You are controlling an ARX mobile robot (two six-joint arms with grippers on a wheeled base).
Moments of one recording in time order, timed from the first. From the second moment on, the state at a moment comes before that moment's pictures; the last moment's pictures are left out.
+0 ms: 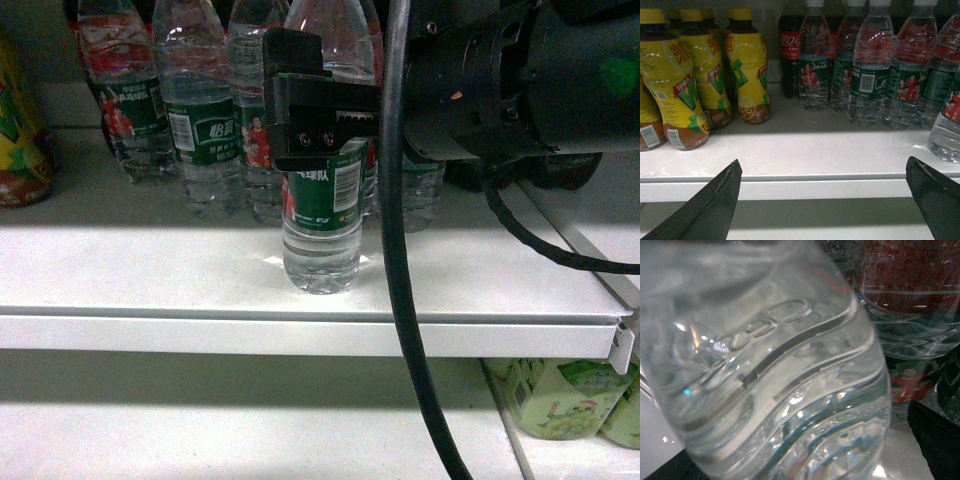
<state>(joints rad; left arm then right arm) 0.00 0.01 0.01 0.00 0.00 0.00 0.48 1.74 1.00 0.40 -0.20 0.17</state>
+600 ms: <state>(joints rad) 0.00 0.01 0.01 0.00 0.00 0.00 0.51 1.78 0.99 0.44 -0.18 0.16</state>
